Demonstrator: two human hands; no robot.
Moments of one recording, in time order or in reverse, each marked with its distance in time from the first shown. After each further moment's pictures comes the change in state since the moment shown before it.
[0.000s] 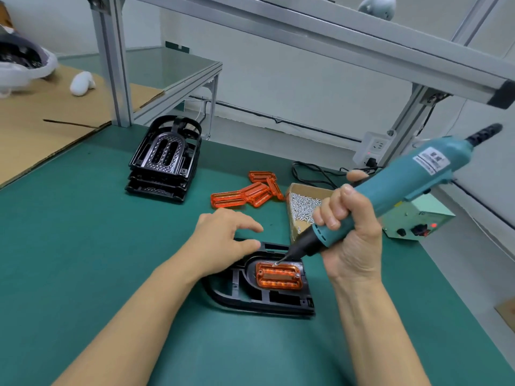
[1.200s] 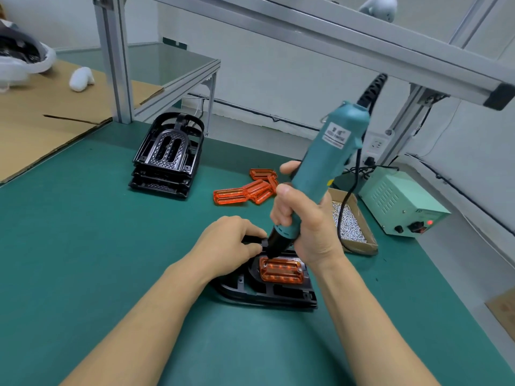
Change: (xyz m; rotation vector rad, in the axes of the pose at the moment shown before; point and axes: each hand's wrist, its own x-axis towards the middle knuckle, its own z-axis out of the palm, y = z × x) left_hand -0.001 0.000 0.009 0.034 -0.103 -0.057; right_hand 0.004 0.032 0.019 -0.308 -0.308 0.128
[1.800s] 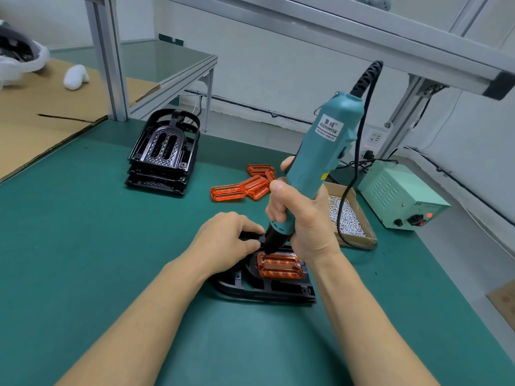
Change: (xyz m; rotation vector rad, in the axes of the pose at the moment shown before) left_hand 0.000 -0.001 0.002 -0.019 0.033 -0.013; right_hand 0.000 0.003 -0.002 0.000 -0.014 -0.034
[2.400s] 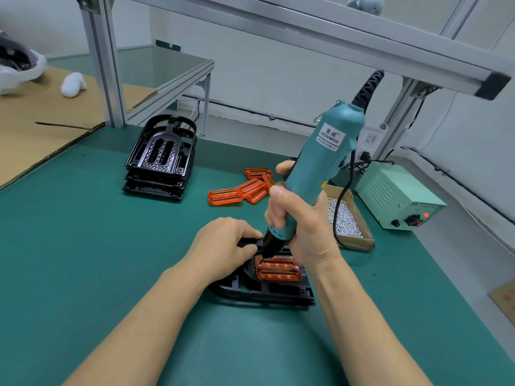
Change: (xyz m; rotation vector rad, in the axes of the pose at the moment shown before) left_hand 0.003 -0.004 0.006 0.133 0.053 0.086; right_hand -0.003 -0.004 -0.001 0.030 -0.002 -0.006
